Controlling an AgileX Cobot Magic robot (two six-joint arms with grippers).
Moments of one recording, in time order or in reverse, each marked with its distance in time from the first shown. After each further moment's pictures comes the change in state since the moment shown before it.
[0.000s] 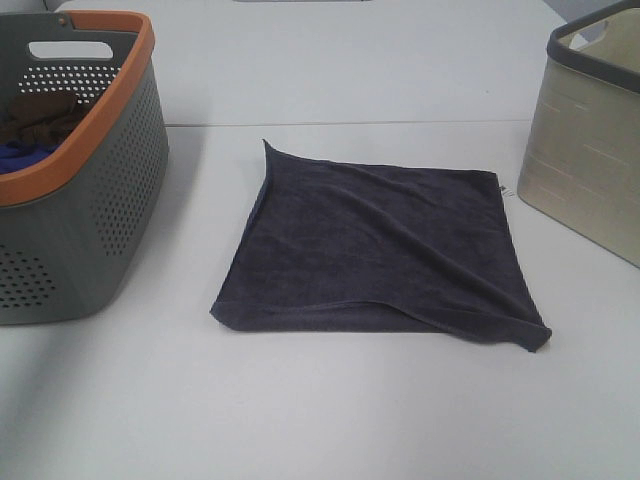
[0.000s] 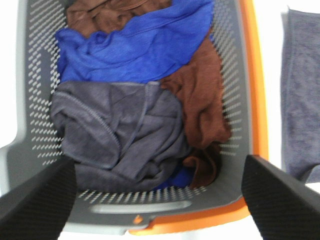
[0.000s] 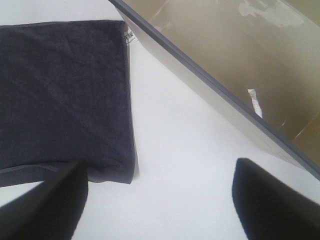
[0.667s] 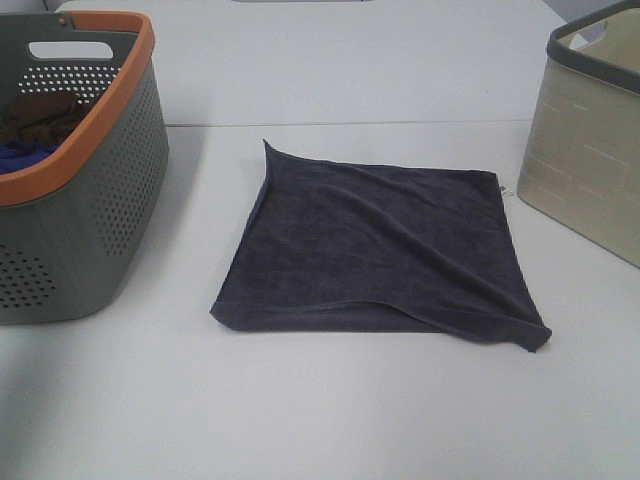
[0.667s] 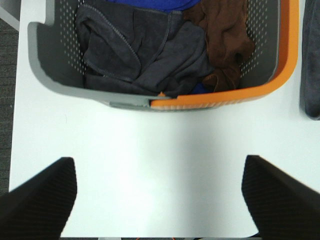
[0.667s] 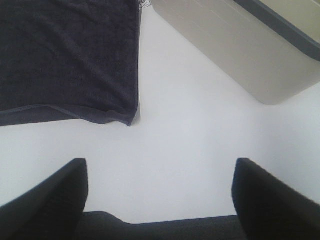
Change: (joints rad) left arm 0.046 -0.467 0.454 0.029 0.002 -0.014; right arm 0.000 -0.643 0.471 0.022 0.002 -0.074
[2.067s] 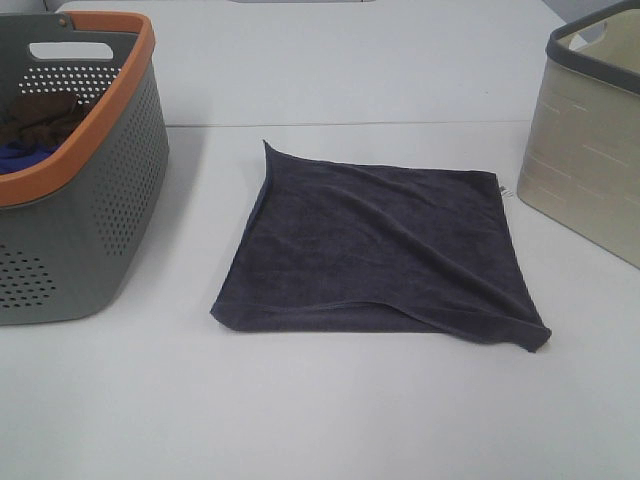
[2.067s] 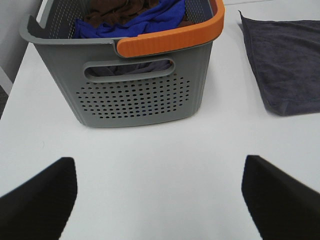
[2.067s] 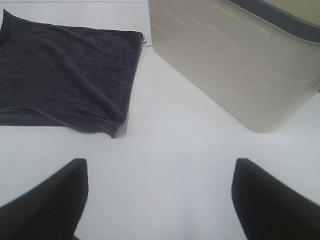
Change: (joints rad) left arm 0.000 -1.045 0.664 -0.111 -0.162 0.135; right arm 0.000 -0.709 0.461 -0.019 -0.134 -0.107
